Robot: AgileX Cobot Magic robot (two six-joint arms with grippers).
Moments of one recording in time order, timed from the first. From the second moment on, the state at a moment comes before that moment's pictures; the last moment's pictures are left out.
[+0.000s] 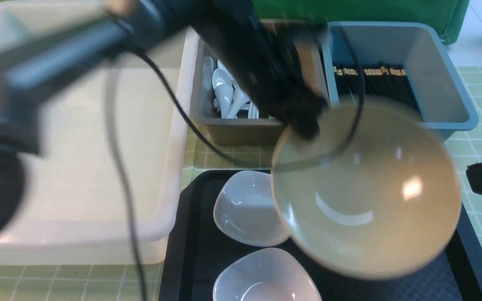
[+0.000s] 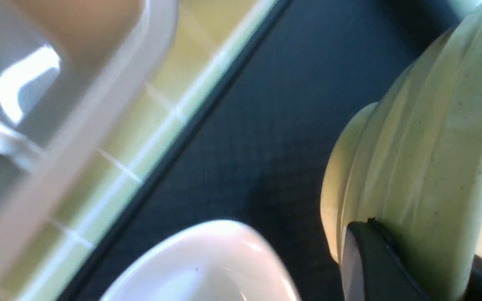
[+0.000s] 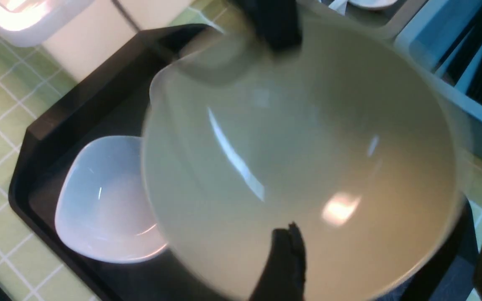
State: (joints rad) right arm 0.13 0.88 -1.00 0.40 0.91 -0.52; left arm -0.50 1.96 -1.93 -0.55 1.24 0.46
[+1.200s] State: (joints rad) right arm 0.13 0.88 -1.00 0.40 0.87 -0.50; left arm 0.50 1.69 -1.03 -0.76 0.93 0.42
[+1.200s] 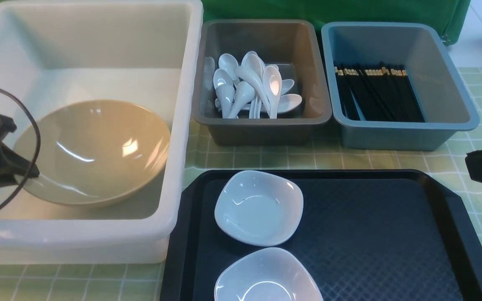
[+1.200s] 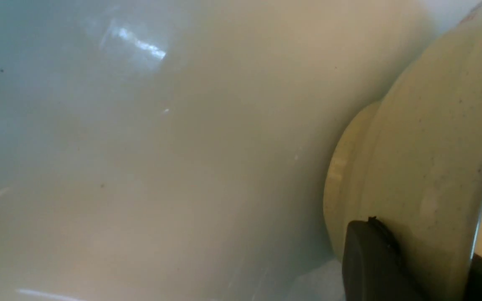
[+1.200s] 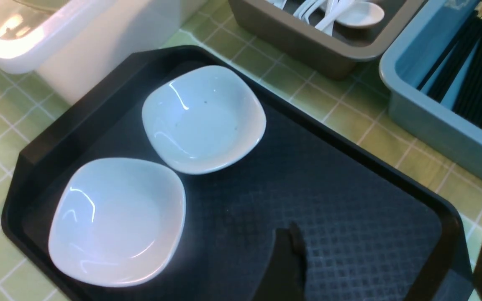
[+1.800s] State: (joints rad) right arm 0.13 0.88 -1.00 0.40 0.87 -0.50; left arm 0.50 1.66 -1.03 -0.76 0.92 0.34
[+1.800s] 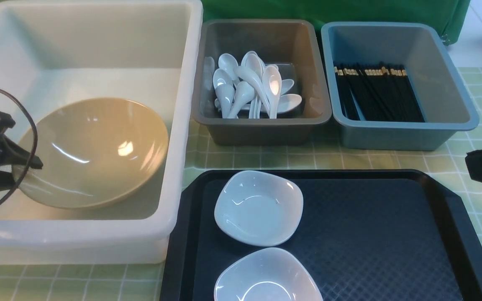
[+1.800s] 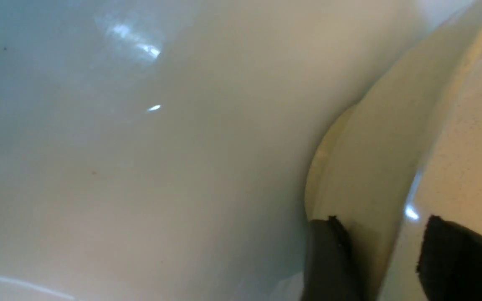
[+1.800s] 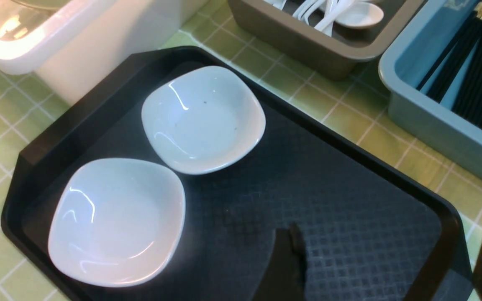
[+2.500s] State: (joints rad) right arm 0.13 0.88 -1.00 0.40 0.88 -0.48; left arm -0.01 1.33 -1.30 -0.47 1.02 0.33
